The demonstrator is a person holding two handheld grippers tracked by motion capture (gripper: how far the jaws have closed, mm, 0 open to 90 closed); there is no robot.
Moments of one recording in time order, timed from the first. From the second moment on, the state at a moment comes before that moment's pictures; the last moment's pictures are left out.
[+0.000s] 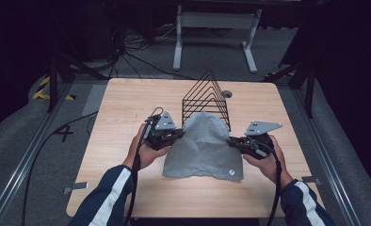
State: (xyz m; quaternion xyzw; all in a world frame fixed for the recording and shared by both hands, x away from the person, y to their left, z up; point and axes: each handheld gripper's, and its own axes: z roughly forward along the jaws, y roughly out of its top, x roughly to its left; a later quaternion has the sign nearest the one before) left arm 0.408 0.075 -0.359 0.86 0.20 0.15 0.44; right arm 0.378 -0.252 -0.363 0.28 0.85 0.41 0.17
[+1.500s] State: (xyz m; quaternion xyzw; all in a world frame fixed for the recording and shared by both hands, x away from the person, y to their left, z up) left arm 0.486 0.044 -0.186 0.81 0.19 0.27 0.48; right arm 0.446 -0.261 -0.185 0.29 0.79 0.45 0.31
